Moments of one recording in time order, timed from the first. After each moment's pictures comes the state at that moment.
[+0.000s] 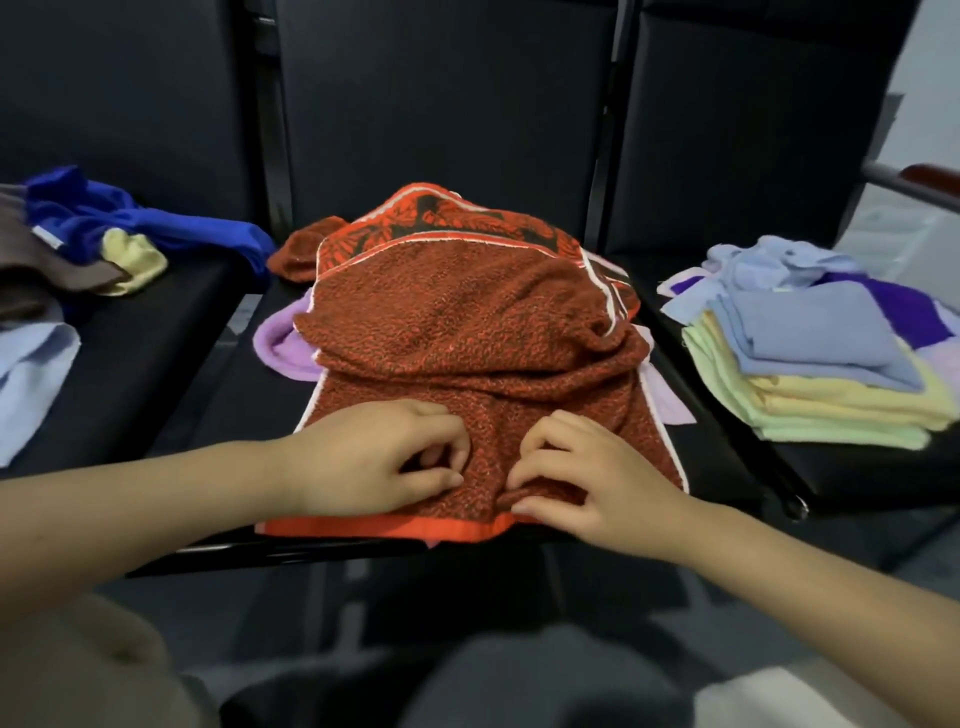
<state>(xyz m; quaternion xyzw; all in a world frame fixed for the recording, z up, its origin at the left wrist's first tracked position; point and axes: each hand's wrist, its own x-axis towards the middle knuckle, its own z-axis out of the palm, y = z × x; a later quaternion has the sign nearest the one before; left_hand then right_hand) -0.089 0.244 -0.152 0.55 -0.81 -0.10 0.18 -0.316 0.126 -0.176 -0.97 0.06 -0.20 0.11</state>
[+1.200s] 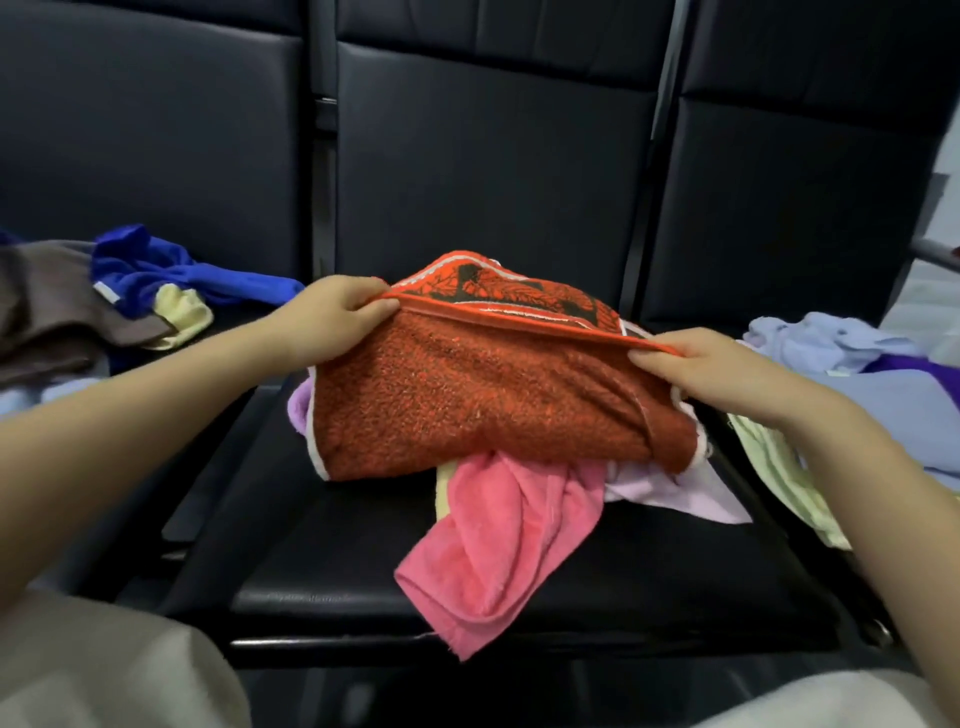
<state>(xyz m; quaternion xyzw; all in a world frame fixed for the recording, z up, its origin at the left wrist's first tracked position) 0.030 0.174 -0.090 0.74 -0.58 -0.01 0.33 -0.282 0.014 -0.067 -0.88 0.36 -0.14 0.27</state>
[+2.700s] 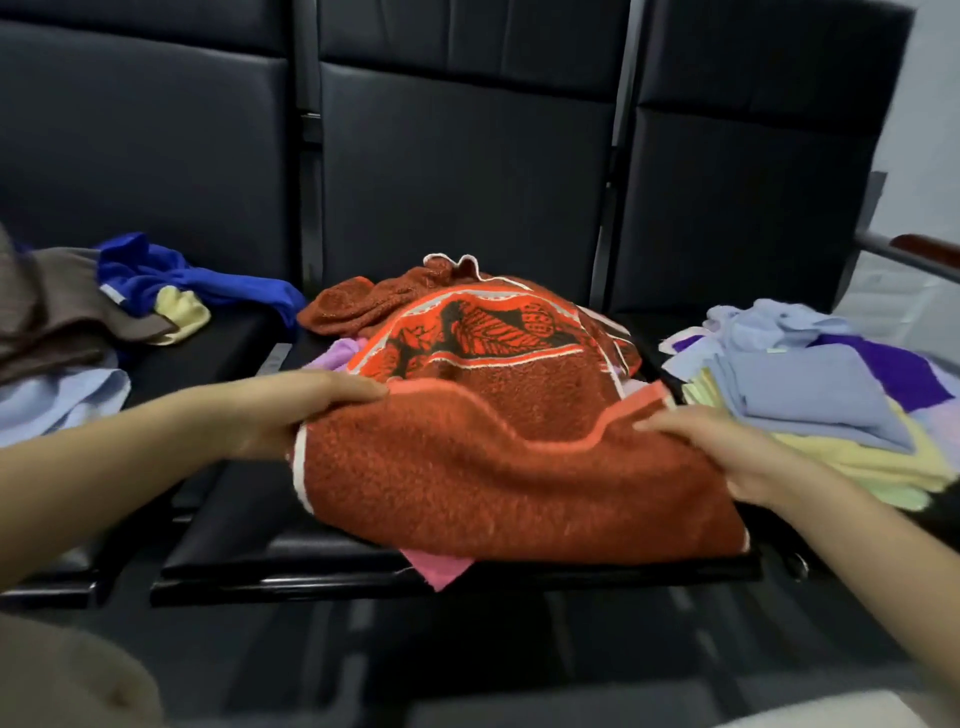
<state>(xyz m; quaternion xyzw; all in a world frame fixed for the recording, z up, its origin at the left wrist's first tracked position) -0.012 0.235 -0.121 0.70 -0.38 -0.45 0.41 -0.354 0.057 -0.112 -0.63 0.45 -0.18 0.61</state>
